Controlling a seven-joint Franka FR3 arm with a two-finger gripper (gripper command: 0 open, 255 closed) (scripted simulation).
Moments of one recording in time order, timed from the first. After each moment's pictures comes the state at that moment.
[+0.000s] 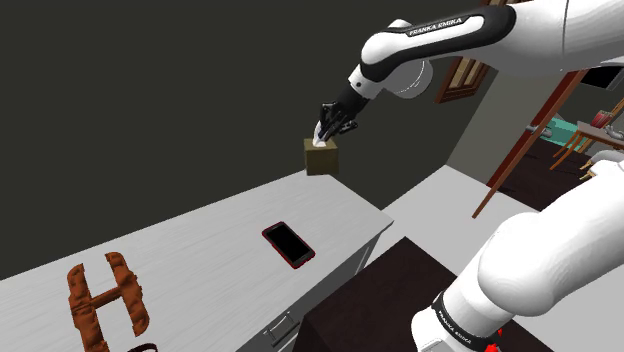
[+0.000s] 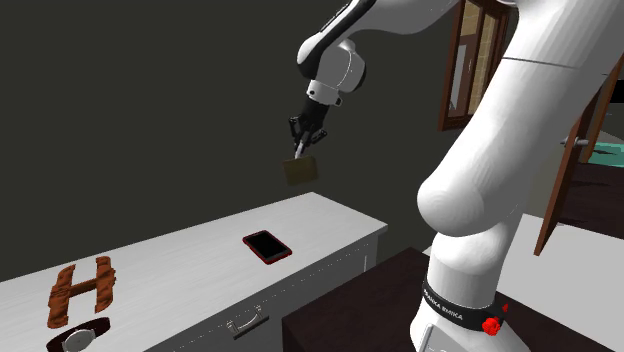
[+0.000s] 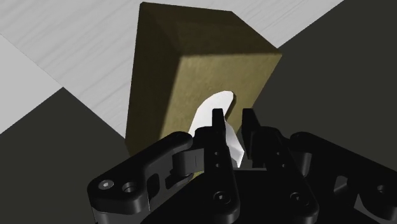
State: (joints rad) arm 0.02 -0.27 -0.09 -2.33 0.34 2.34 0.21
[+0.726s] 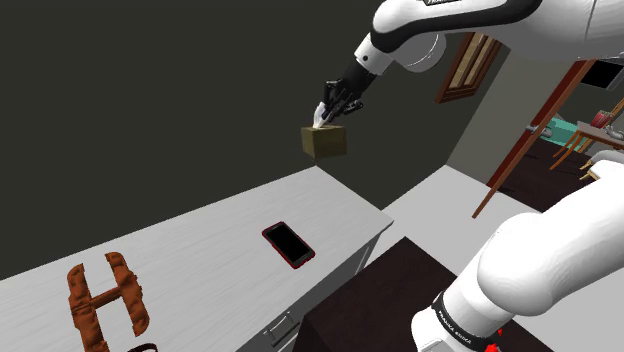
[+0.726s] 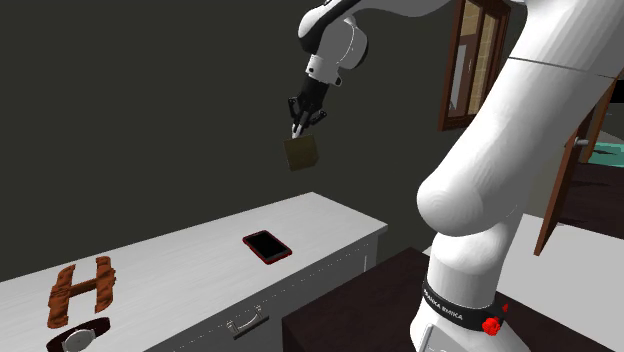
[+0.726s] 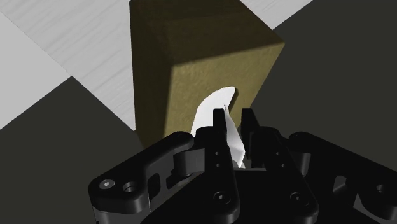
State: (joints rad) arm 0.01 -0.31 -0.08 -2.21 0.30 2.19 0.27
